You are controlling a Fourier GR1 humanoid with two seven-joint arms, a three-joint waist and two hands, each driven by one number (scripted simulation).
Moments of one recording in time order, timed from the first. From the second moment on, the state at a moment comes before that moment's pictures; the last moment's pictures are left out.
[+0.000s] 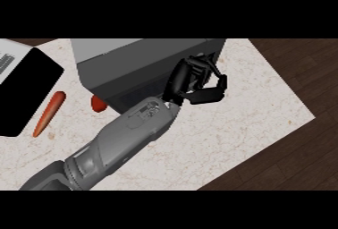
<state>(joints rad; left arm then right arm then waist) -1.03 0.06 -0.78 -0.81 0.75 0.53 -0.39 -0.66 -0.63 -0.14 -1.21 -0.71 0.79 -0.23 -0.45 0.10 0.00</state>
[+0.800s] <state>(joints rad) -1.06 0.00 -0.77 -0.78 0.82 0.65 -0.39 -0.69 -0.67 -0.17 -1.17 -0.77 0.81 -0.20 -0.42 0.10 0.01</state>
